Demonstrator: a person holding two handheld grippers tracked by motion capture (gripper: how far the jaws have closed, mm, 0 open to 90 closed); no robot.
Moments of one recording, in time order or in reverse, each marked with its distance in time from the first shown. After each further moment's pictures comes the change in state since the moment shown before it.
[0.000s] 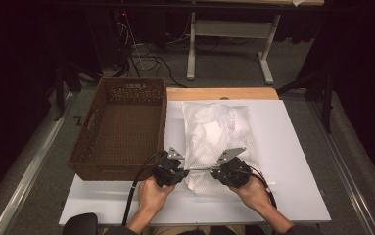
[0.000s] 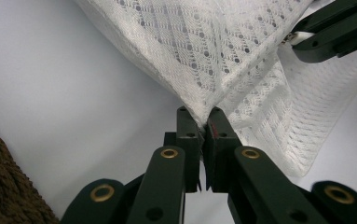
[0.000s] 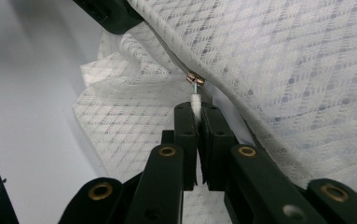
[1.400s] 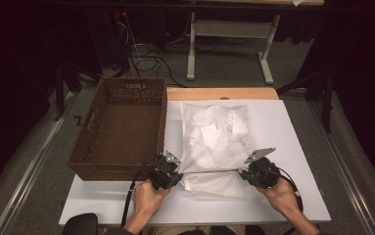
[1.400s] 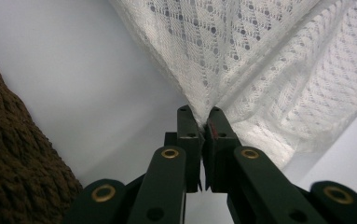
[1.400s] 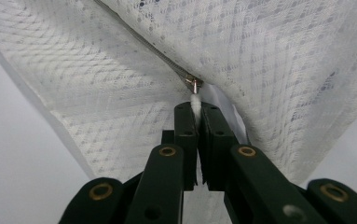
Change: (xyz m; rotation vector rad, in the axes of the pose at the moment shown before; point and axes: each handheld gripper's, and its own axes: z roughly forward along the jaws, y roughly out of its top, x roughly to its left) left arm 0.005 -0.014 0.002 0.065 0.061 -0.007; right arm -0.041 -0.051 -0.033 0.095 -0.112 0.119
